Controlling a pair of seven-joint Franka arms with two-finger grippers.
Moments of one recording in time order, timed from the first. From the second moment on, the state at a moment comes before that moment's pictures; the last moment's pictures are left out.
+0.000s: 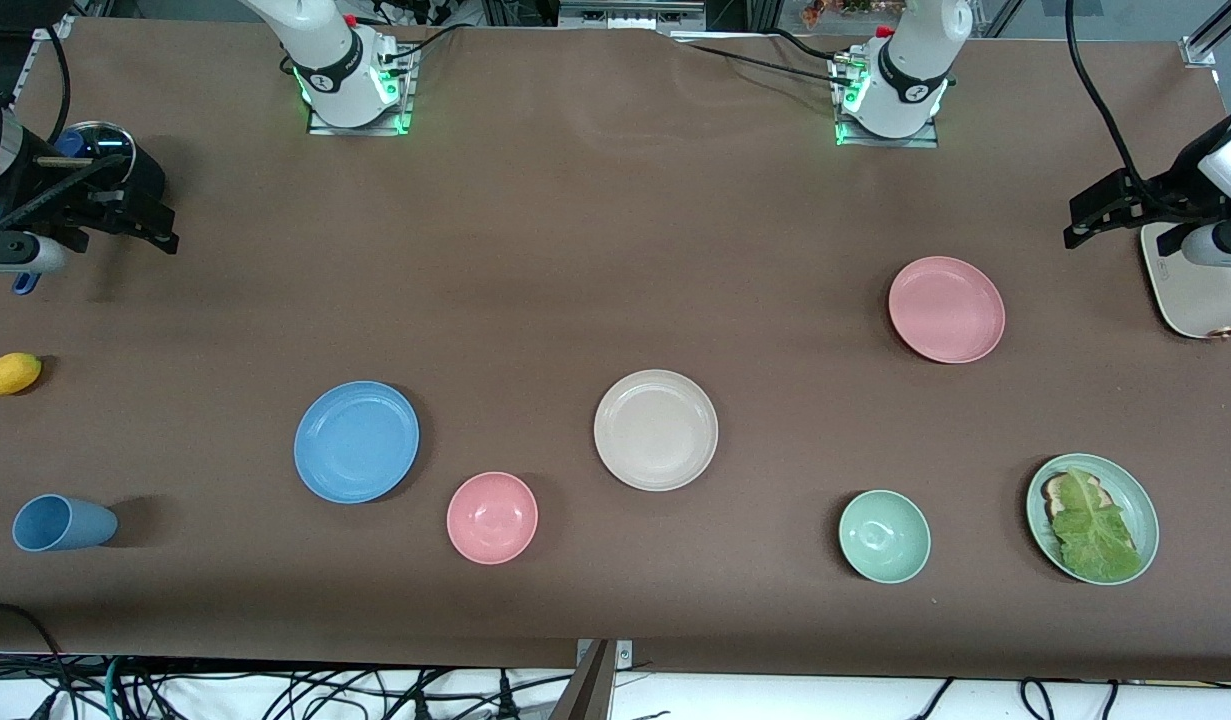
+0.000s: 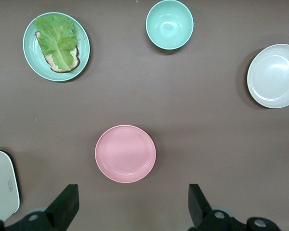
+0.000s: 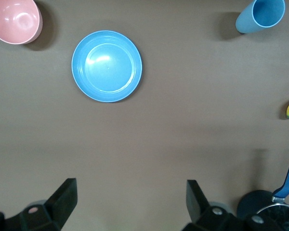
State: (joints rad) left arm 0.13 0.06 -0.16 -1.46 -0.01 1.47 0.03; right arm 0.14 0.02 -0.09 -1.58 -0.03 1.57 0.04
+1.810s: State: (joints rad) left arm 0.13 0.06 -0.16 -1.46 -0.01 1.47 0.03; right arm 0.14 0.02 -0.08 -1.58 -0.03 1.57 0.04
